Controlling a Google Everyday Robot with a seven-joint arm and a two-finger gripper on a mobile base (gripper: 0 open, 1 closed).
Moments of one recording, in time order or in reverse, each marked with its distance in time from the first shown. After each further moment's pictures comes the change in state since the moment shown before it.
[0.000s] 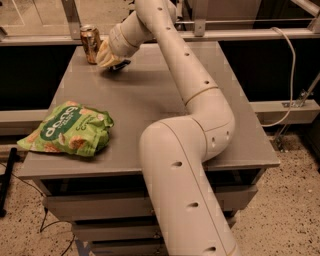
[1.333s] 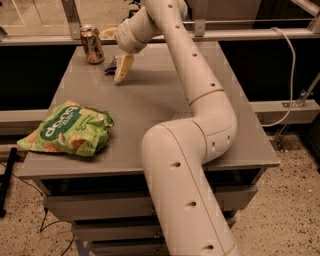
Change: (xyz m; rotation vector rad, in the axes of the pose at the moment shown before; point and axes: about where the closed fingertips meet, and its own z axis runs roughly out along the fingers) arm 0.009 -0.001 -0.025 0.023 0.002 0.100
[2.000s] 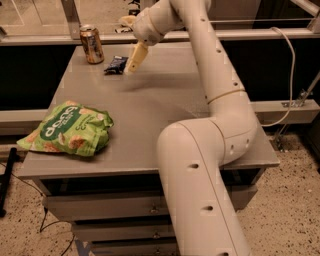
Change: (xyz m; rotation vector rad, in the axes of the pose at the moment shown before) arm 0.000 0.003 -0.061 0.040 -0.049 0.257
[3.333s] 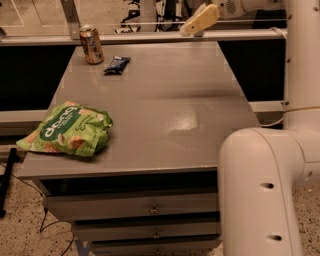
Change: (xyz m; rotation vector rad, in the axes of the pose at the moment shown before) arm 0.043 -0.011 -0.239 0.349 -0.102 0.428
